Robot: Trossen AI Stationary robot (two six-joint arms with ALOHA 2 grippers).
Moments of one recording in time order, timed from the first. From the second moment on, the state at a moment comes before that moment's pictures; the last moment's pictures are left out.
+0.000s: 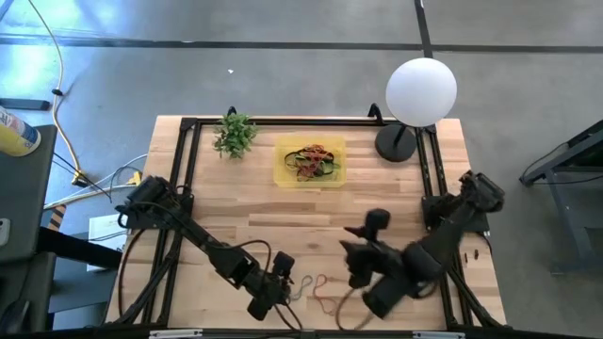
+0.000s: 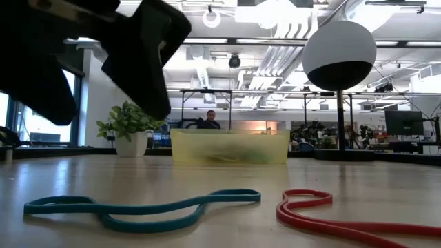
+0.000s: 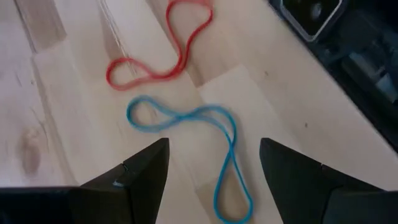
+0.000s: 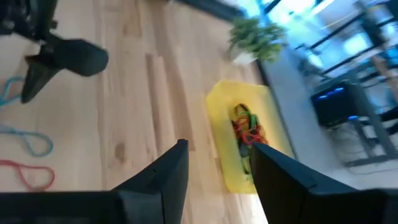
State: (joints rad) left arm -0.52 1.91 1.16 -0.18 -0.21 -0.02; right arm 0.73 1.79 1.80 -1.35 0.98 0.61
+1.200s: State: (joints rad) left arm -0.50 2.11 1.47 -0.54 -0.11 -0.06; right arm 0.92 1.78 1.49 -1.27 1.13 0.88
